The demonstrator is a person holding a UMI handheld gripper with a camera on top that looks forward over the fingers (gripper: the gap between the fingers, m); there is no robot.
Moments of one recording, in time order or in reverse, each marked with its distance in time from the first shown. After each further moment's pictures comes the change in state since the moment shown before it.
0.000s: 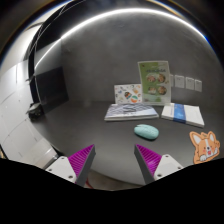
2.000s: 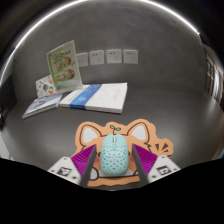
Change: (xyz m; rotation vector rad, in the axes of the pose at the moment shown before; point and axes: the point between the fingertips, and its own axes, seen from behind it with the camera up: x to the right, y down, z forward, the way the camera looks) arm 0.435 0.058 -0.033 -0.158 0.395 0.156
